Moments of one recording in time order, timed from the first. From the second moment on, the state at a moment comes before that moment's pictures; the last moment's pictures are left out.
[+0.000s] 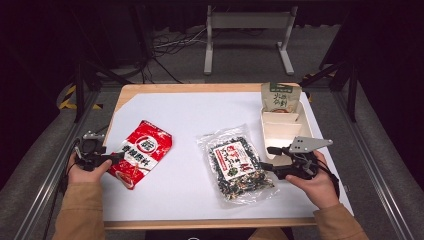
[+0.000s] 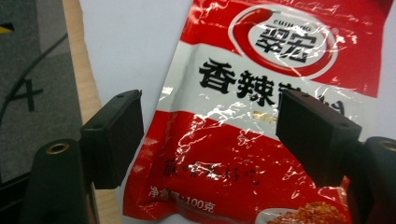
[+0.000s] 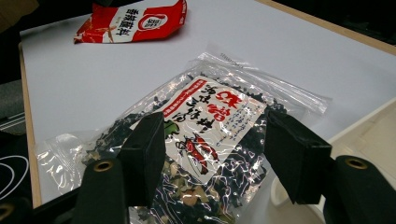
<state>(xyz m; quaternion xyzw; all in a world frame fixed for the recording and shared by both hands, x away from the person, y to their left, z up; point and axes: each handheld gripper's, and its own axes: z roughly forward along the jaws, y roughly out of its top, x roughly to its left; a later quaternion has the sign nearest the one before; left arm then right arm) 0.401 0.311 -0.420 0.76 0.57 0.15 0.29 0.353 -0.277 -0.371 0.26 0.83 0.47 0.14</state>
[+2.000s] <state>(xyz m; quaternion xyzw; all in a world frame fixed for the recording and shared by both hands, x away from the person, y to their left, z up) 0.390 0.288 -0.416 0.77 0.55 0.15 0.29 0.353 -0.275 -0.375 0.25 0.83 0.48 0.13</state>
